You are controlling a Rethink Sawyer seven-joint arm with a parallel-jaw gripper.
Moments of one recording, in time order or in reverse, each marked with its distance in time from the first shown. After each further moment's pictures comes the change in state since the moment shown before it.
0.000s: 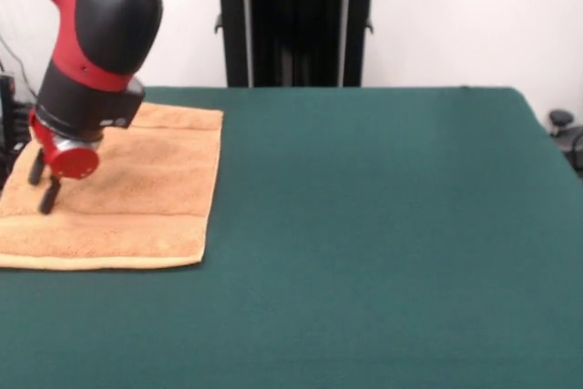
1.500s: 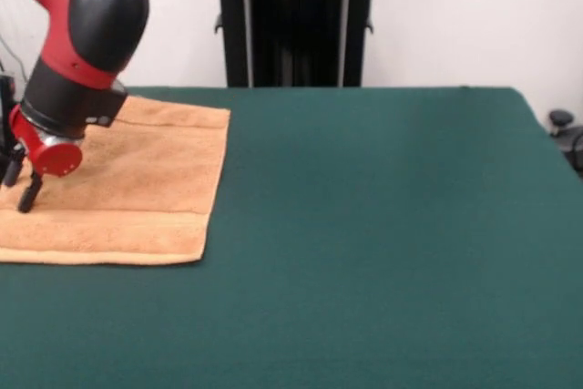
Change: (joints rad) arm -0.146 0.004 0.079 0.015 -0.188 -0.226 0.000
